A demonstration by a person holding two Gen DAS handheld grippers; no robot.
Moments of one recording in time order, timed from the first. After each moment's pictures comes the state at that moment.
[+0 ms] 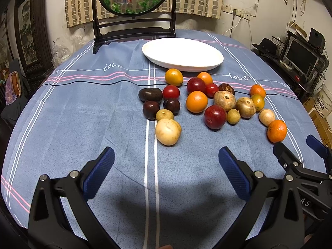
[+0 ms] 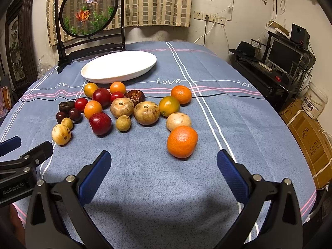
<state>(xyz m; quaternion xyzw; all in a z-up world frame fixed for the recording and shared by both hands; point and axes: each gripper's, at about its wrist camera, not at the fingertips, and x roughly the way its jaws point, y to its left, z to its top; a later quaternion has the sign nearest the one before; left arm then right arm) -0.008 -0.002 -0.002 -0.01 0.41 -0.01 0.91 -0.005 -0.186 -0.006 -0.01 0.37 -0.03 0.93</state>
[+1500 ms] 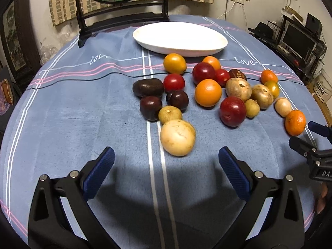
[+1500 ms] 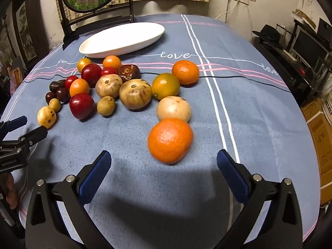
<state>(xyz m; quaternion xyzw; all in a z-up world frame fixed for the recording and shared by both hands) 0.041 0.011 -0.036 0.01 0.45 -0.04 0.89 0.043 -0.222 -0.037 -0.02 0.46 0.05 0.88</state>
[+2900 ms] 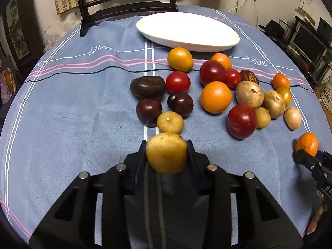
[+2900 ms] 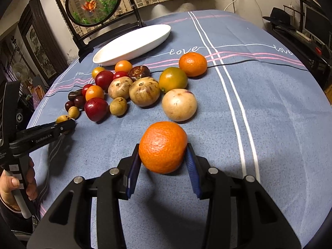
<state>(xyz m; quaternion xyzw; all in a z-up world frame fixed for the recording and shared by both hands) 0.062 0.000 -0.043 -0.01 0.48 -0.02 0.88 0.026 -0.257 -0.046 0.08 0.45 0.12 0.88</state>
